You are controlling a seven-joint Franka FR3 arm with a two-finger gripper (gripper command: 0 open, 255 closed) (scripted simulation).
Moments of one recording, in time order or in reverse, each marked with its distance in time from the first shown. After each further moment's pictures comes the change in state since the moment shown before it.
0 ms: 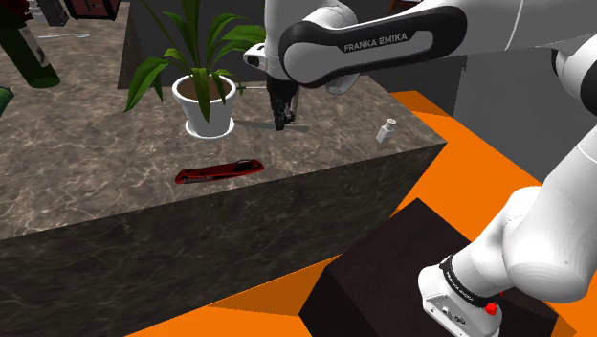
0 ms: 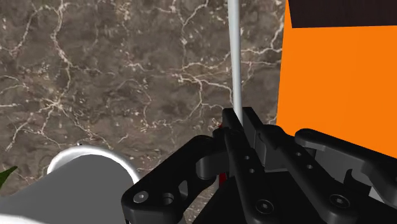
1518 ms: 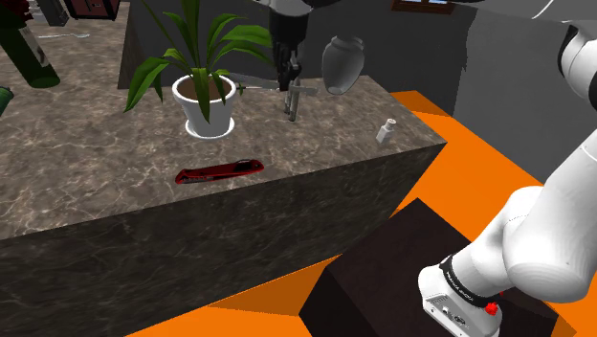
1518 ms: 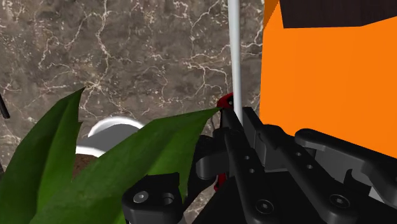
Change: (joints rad) arm 0.004 -0.018 0.004 0.283 0.015 -0.300 -0.037
